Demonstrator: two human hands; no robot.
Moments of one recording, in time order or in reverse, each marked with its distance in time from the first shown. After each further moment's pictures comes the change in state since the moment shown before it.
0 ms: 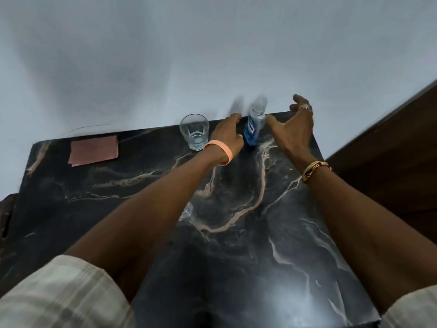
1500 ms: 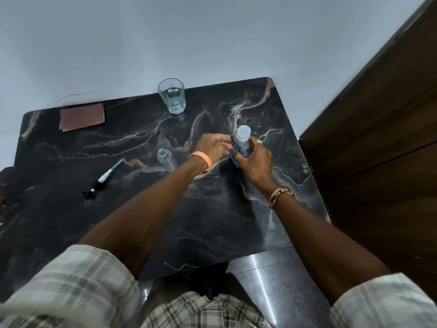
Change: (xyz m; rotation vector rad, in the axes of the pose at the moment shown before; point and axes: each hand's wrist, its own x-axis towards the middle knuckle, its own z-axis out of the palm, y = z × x) left_hand -0.142 0.006 0.076 -0.562 -0.078 -0.289; right_hand -0.184 0.069 -0.058 -0.056 -0.263 0.025
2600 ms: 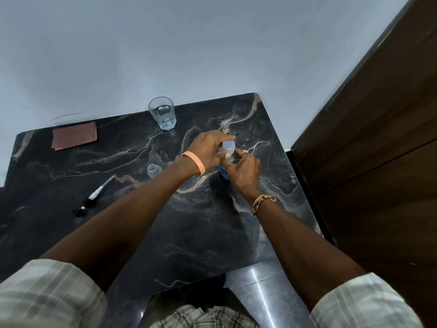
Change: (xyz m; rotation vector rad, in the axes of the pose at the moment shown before) left_hand -0.004 0.044 0.000 0.828 -0.034 0.612; right_hand 0.005 -0.008 0.000 0.027 0.089 0.045
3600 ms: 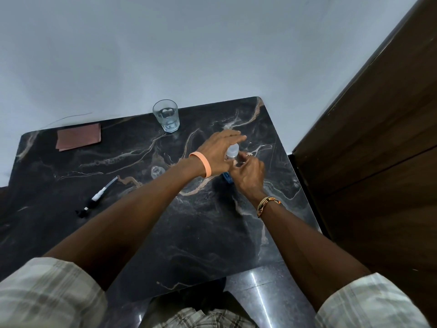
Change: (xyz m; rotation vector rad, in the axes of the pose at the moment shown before) left_hand 0.002 0.015 -0.007 0.066 -0.149 0.069; right_hand 0.002 0.003 -0.001 -0.003 -0.008 -0.034
